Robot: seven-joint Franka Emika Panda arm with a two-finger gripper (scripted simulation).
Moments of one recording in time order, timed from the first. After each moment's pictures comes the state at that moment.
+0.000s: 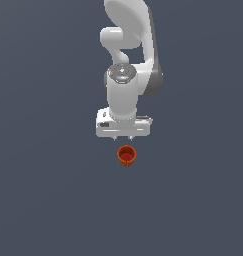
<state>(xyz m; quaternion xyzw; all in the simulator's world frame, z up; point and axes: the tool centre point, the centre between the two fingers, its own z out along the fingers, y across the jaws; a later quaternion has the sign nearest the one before) 0.003 0.008 0.160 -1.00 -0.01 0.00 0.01</state>
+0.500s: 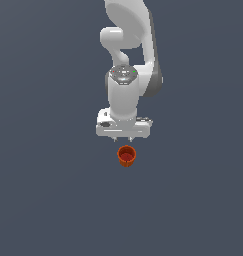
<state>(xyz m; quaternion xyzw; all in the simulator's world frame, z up) 0.003 0.008 0.154 -1.00 0.02 -0.01 0.00</state>
